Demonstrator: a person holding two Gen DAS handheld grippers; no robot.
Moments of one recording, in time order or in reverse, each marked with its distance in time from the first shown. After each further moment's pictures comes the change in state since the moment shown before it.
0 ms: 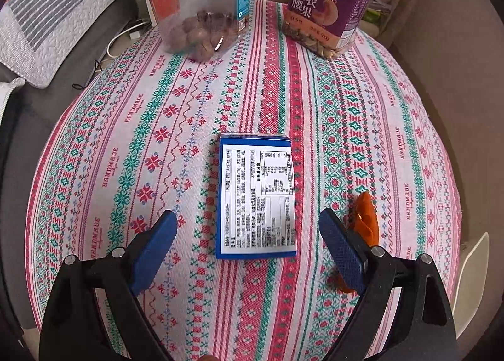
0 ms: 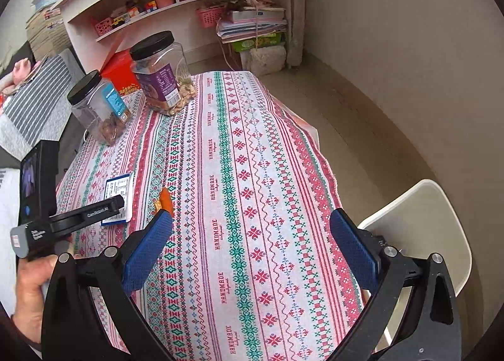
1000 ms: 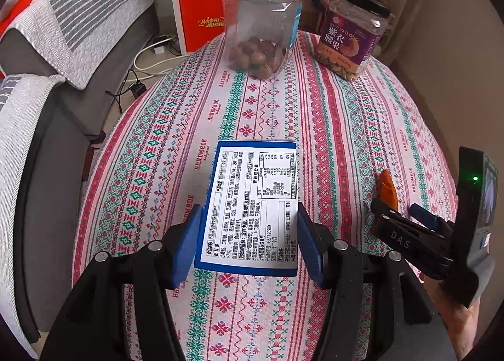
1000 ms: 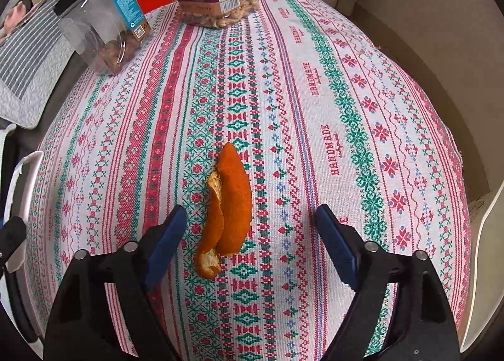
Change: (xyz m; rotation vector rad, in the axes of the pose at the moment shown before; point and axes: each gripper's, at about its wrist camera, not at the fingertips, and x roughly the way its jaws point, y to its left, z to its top) left arm -0.074 0.075 -0.035 0.000 -0.103 0.003; right arm 0.133 0.110 -0.025 -0.137 0.203 -0.010
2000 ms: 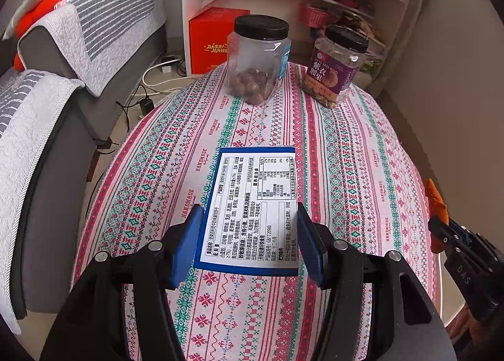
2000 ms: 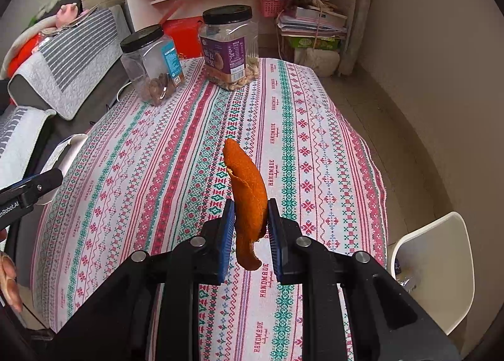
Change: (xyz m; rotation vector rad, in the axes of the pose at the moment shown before) left arm -0.062 -0.010 -0.028 -0.050 -0.126 -0.025; right arm -0.135 -0.050 -0.035 -0.149 -0.228 0.059
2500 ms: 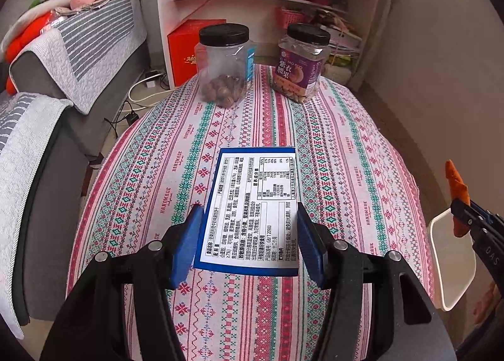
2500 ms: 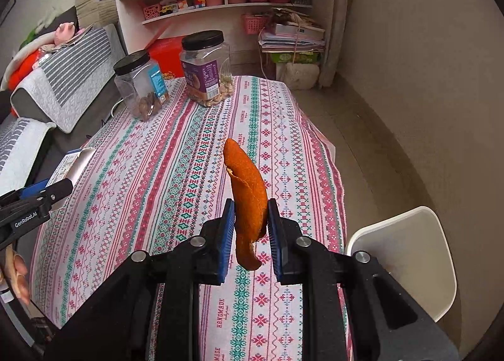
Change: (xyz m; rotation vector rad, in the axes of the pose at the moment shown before) left arm -0.019 -0.041 -0.020 0.093 -0.043 -0.027; right arm -0.048 -0.052 -0.017 0.045 -0.069 -0.041
